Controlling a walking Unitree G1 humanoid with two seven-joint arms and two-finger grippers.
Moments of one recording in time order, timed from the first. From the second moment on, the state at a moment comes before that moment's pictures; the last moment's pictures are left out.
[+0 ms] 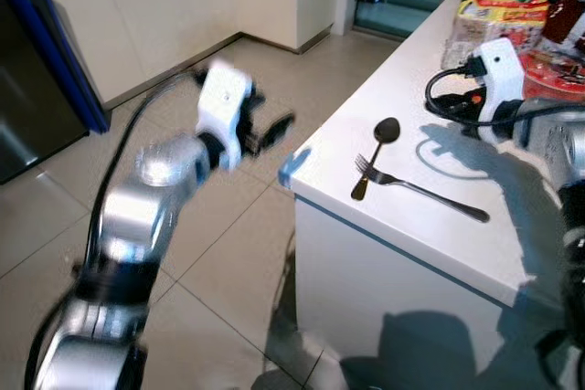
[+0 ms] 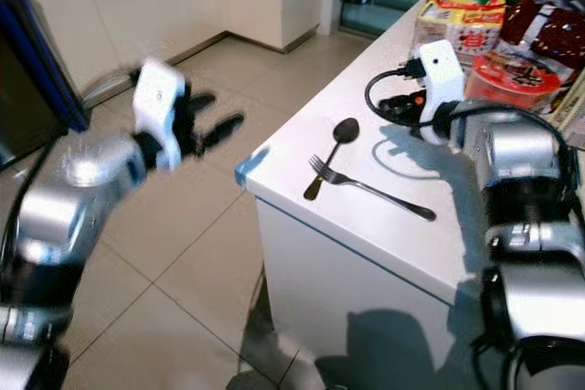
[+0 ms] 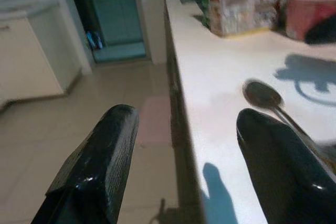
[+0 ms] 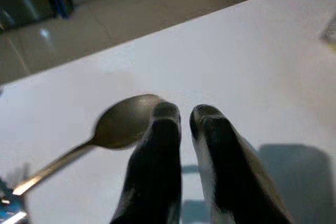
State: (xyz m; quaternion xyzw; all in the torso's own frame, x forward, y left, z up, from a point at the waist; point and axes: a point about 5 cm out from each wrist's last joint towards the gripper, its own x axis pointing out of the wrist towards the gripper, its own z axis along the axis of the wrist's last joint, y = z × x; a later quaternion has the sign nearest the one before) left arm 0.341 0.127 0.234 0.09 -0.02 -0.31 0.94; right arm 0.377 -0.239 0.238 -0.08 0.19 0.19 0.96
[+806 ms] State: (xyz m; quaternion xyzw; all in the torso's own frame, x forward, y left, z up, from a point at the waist) left arm 0.322 0.119 0.217 0.11 0.01 -0.40 0.91; right arm 0.319 -0.244 0.222 -0.05 0.26 0.29 0.92
